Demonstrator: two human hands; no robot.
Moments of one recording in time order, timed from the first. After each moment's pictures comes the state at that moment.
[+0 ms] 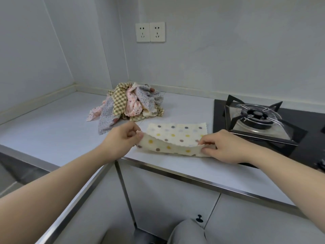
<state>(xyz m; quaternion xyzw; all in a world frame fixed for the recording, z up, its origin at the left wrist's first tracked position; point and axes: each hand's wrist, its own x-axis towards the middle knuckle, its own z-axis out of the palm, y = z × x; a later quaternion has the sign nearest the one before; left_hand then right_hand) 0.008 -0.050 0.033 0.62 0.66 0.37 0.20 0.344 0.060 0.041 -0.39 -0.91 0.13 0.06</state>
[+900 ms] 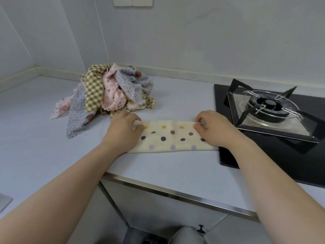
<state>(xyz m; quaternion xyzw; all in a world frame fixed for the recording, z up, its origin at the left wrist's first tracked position) 0.004 0.074 -0.029 0.64 0.71 0.29 0.05 0.300 0.165 -0.015 -0.51 -0.85 0.09 0.14</state>
